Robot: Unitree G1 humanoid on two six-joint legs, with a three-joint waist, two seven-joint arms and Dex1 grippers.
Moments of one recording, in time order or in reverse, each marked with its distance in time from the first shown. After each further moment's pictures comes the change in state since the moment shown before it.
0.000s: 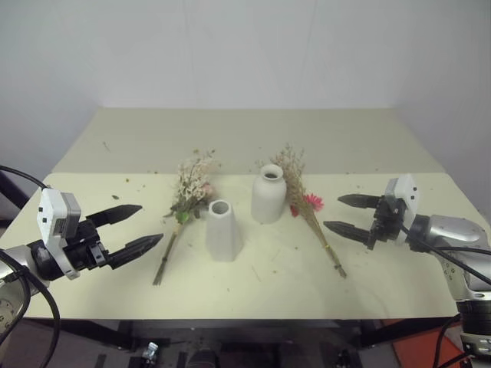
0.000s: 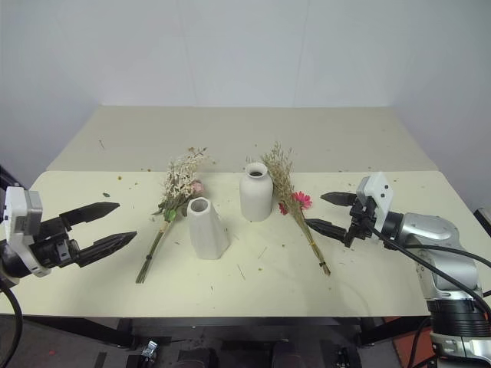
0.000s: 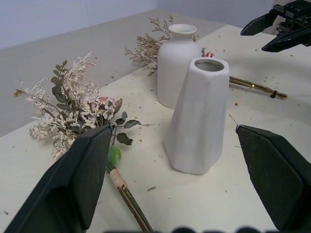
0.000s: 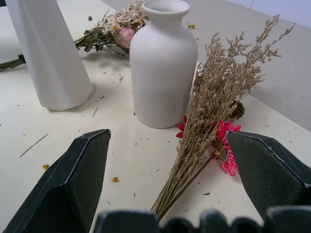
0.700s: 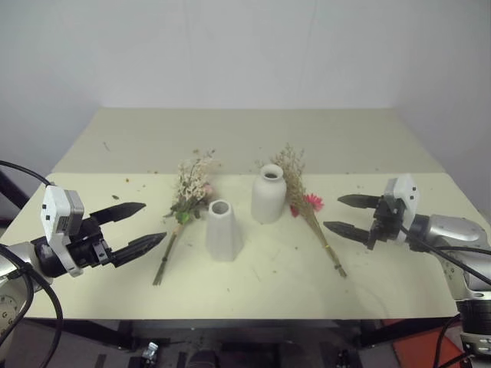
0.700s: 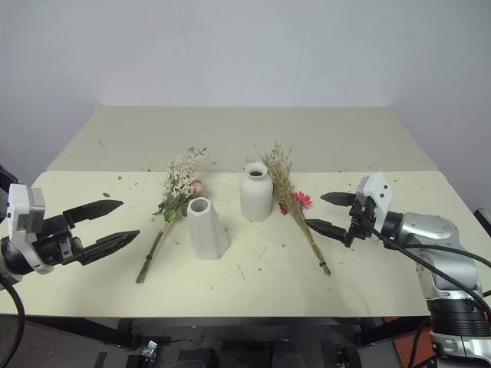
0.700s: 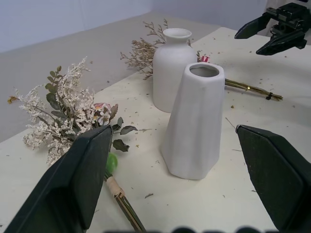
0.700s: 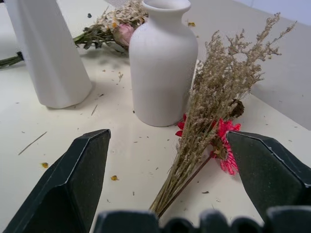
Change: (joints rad) left arm -0.040 0.006 -0.019 0.005 0.000 0.000 -0.017; right arm -0.018 -0.010 0.020 -0.004 -0.023 0.043 -0.020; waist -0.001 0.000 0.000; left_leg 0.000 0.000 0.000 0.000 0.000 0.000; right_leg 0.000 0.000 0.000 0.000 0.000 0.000
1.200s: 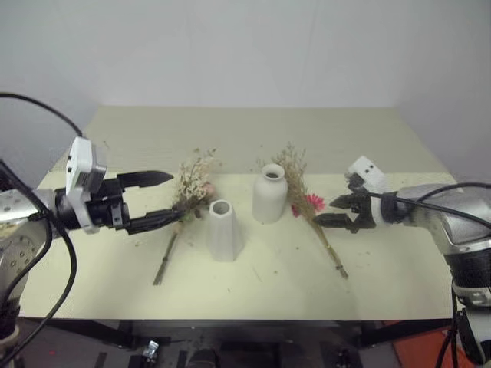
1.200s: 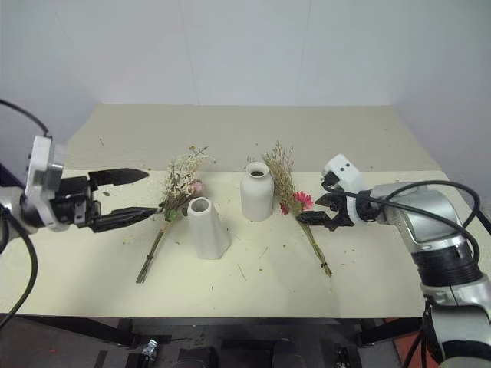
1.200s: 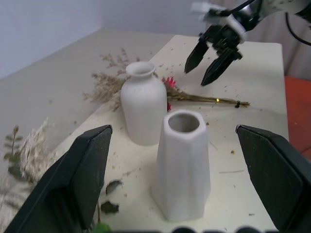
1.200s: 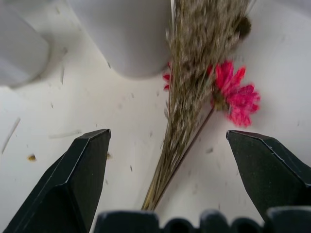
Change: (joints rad) left arm -0.449 0.115 -0.272 0.192 0.013 0.017 -0.153; right arm -0.384 -0.094 0.321 0.009 -0.055 0.712 -0.144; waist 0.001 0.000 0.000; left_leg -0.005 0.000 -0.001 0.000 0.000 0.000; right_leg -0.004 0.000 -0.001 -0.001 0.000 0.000
